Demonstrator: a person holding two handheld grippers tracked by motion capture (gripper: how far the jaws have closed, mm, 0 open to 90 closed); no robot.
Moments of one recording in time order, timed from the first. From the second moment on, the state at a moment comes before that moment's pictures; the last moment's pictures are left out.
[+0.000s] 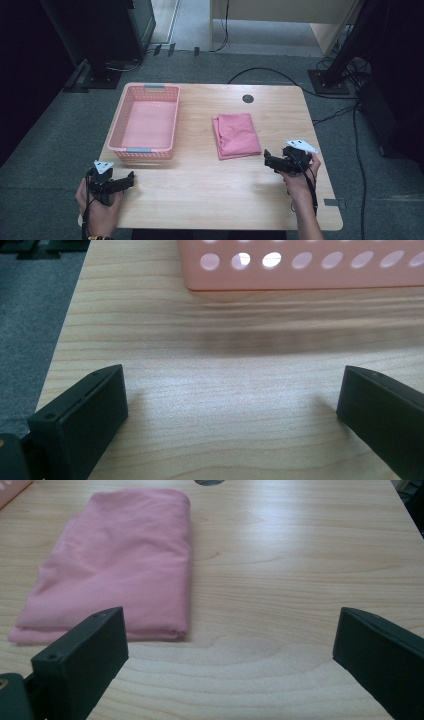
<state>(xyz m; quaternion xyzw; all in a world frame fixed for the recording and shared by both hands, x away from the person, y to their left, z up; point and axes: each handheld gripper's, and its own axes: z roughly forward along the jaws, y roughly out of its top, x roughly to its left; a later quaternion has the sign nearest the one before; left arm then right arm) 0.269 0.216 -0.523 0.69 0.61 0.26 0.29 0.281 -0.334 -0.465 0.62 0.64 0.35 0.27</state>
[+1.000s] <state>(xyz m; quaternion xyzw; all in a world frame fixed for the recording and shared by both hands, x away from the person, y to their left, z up) 0.269 0.216 -0.523 0.69 0.61 0.26 0.29 0.317 -0.304 -0.461 0.61 0.66 0.36 0.26</state>
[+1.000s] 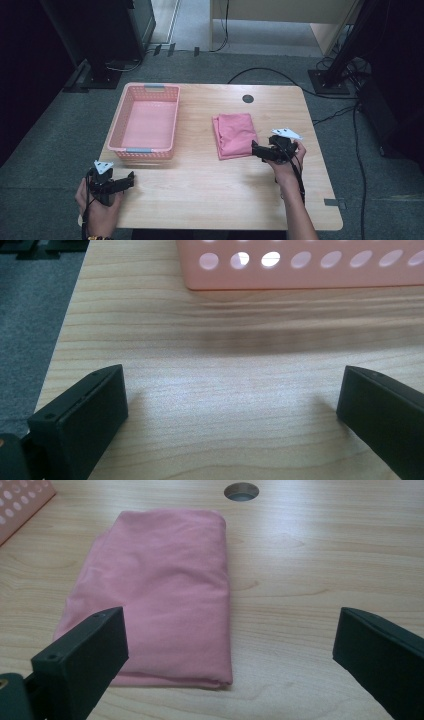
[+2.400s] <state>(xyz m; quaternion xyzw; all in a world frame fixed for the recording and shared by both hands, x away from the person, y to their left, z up) 0.269 0.216 -0.523 0.69 0.61 0.26 0.29 0.370 -0.274 -0.484 0.63 0.65 0.36 0.22</state>
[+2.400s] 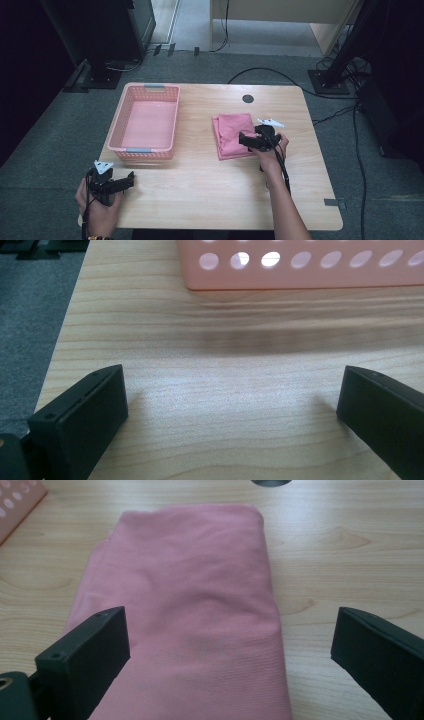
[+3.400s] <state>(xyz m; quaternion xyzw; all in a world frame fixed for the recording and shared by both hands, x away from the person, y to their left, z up) 0.269 0.216 -0.523 0.69 0.61 0.26 0.29 0.401 -0.247 -0.522 0.65 0.65 0.33 0.24</state>
